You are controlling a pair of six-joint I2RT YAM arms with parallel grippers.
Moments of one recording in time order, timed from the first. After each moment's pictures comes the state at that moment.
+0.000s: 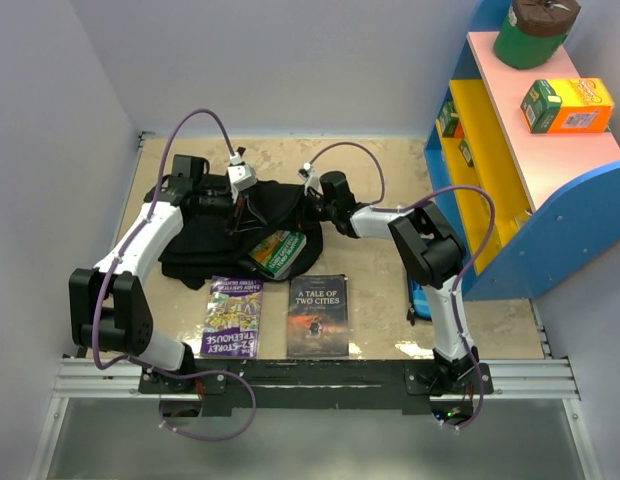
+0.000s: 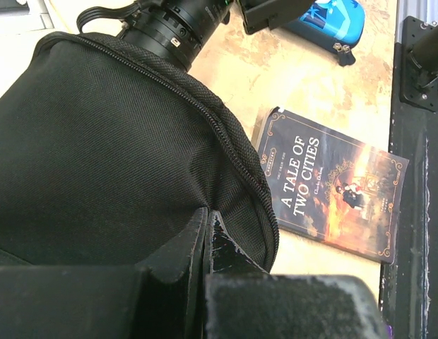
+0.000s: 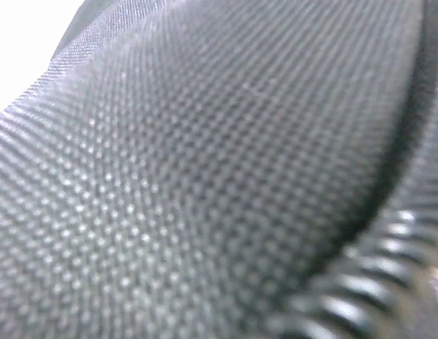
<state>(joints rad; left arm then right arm) -0.13 1.49 1.16 -0.58 1.06 0.61 0.58 2.19 1.38 0.30 -0.62 0.59</state>
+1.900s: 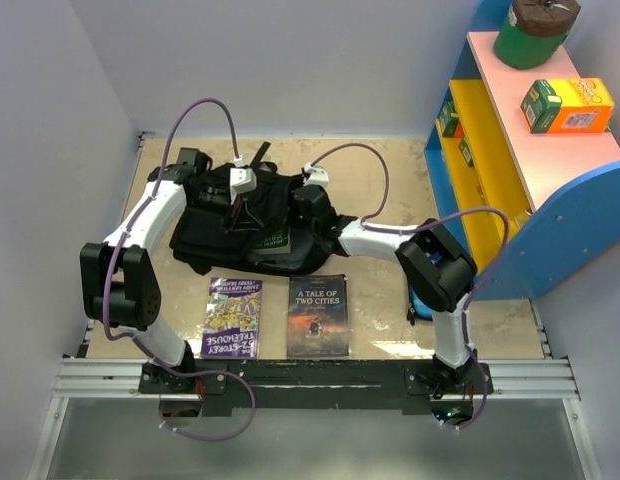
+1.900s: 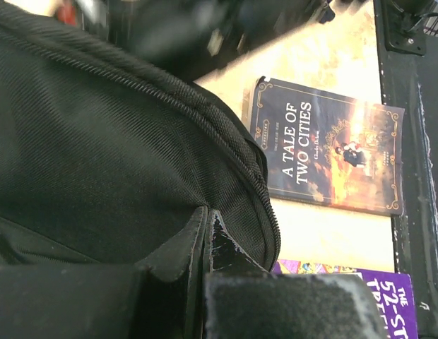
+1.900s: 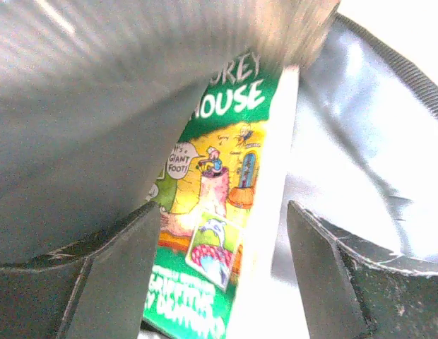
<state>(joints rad) -0.11 1.66 1.35 -0.94 1.12 1.03 0.78 2.02 1.29 0.27 0.25 0.69</state>
